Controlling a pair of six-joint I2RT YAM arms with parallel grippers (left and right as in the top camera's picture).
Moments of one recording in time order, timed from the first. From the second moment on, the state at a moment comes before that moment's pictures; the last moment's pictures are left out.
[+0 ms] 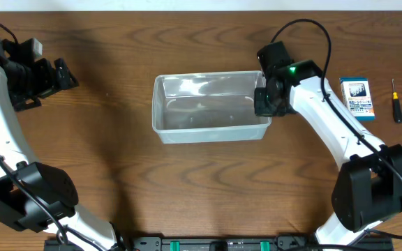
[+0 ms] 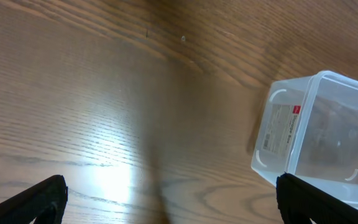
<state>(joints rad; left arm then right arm) 0.45 1.86 1.98 -1.52 0.30 0.09 0.34 1.82 1.44 -1.02 0.06 0.37</state>
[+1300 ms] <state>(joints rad) 0.45 1.86 1.98 -1.52 0.30 0.09 0.34 1.82 1.42 -0.99 0.03 0.39</state>
